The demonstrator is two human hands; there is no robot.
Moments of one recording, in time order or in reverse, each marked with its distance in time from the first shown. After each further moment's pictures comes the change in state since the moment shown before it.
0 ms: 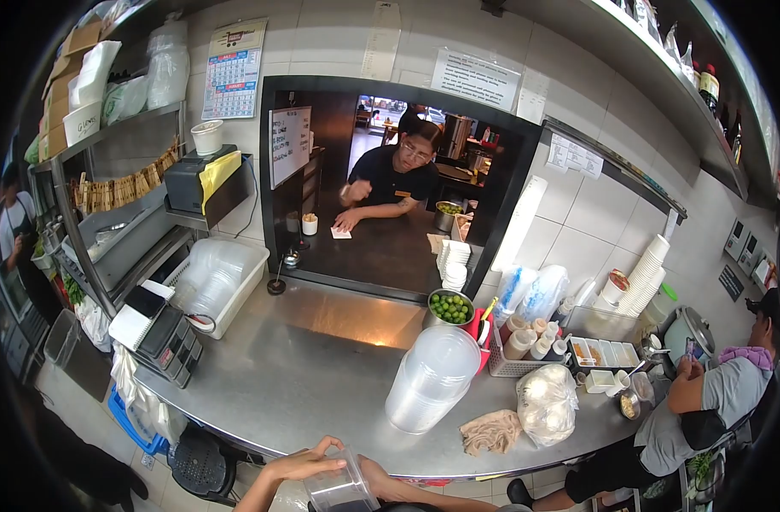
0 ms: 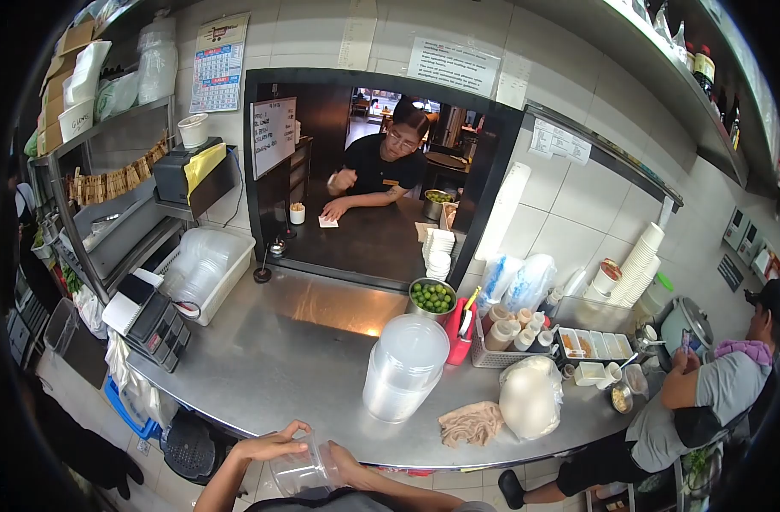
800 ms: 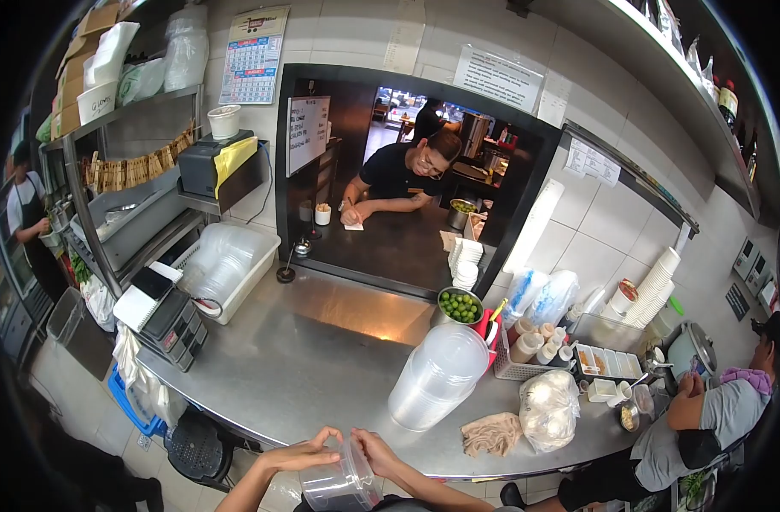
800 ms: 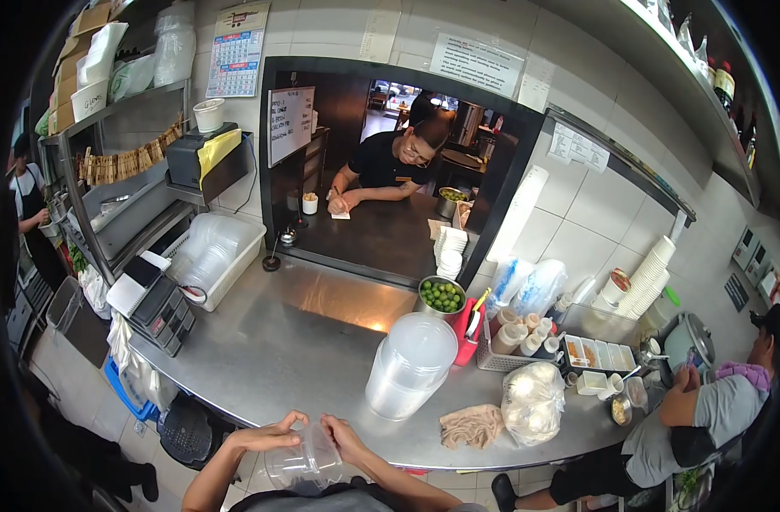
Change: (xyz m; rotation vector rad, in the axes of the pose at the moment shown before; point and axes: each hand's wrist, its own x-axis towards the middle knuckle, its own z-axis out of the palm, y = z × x) left_hand -0.005 -0.002 -0.003 -0.119 -0.023 0.138; right_hand 0.004 -0.042 -0.009 -0.156 -0.203 -0.284
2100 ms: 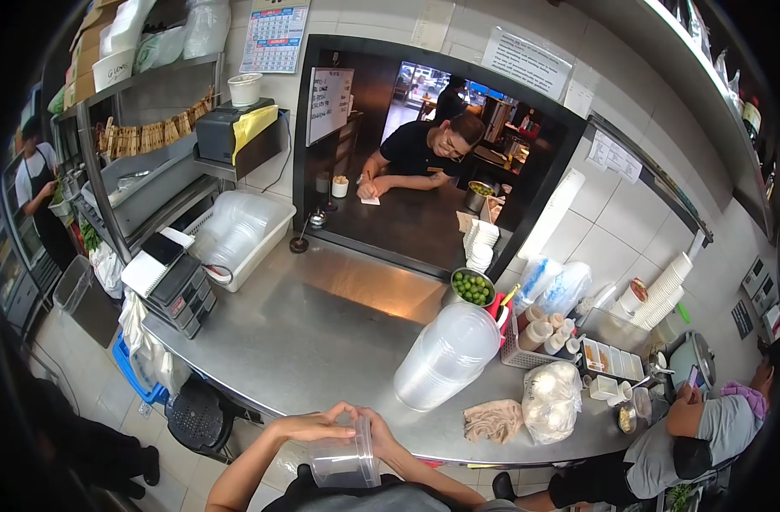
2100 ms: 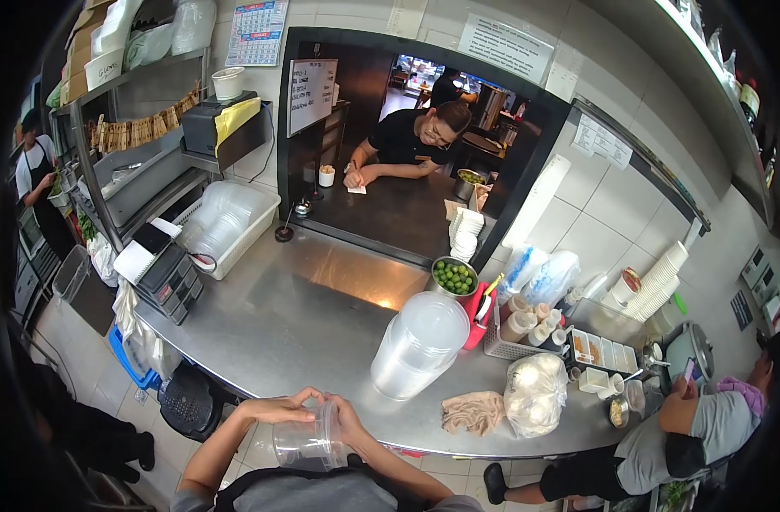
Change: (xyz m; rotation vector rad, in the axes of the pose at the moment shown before) left_hand 0.017 0.001 0.000 0.078 -0.061 -0.067; right_hand -0.011 0.001 0.016 0.304 -0.071 0.070
